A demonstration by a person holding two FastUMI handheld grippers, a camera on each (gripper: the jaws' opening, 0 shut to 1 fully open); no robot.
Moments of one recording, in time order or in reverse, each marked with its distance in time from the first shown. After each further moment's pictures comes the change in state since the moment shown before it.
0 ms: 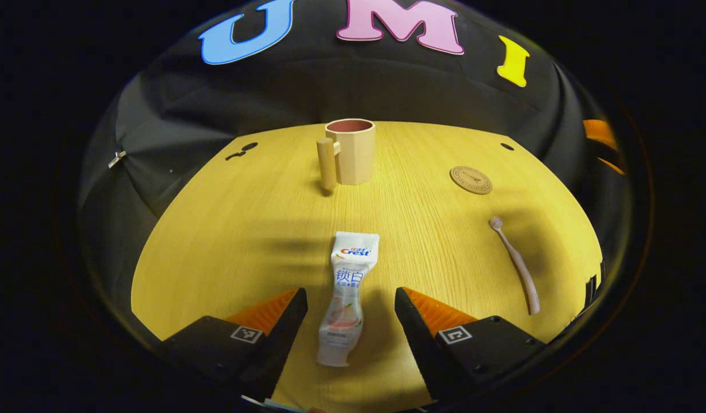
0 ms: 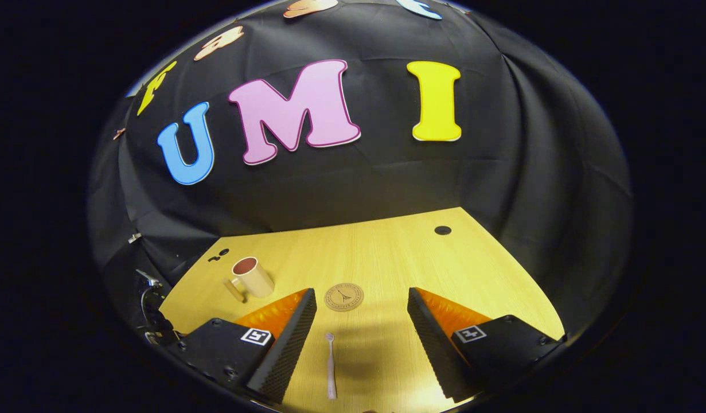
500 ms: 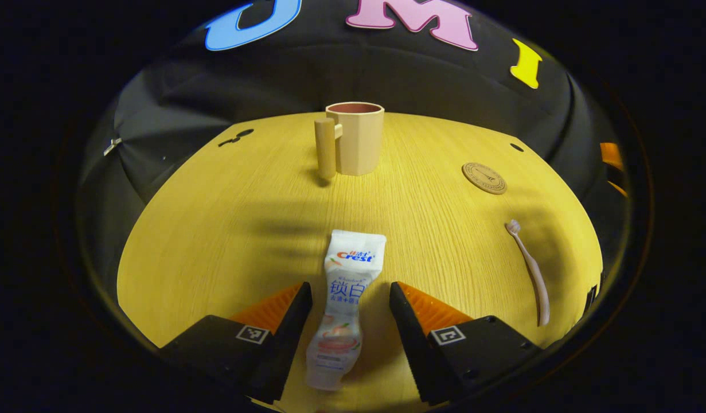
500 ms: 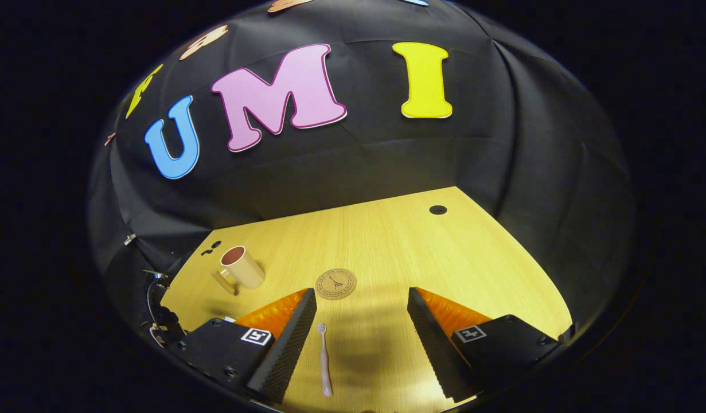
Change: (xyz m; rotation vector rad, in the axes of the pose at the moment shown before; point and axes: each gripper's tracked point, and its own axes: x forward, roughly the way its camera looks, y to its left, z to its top) left arm 0.036 -0.004 -0.004 -0.033 0.005 -0.031; right arm 0.013 -0.009 -0.025 0.021 0.070 -0.011
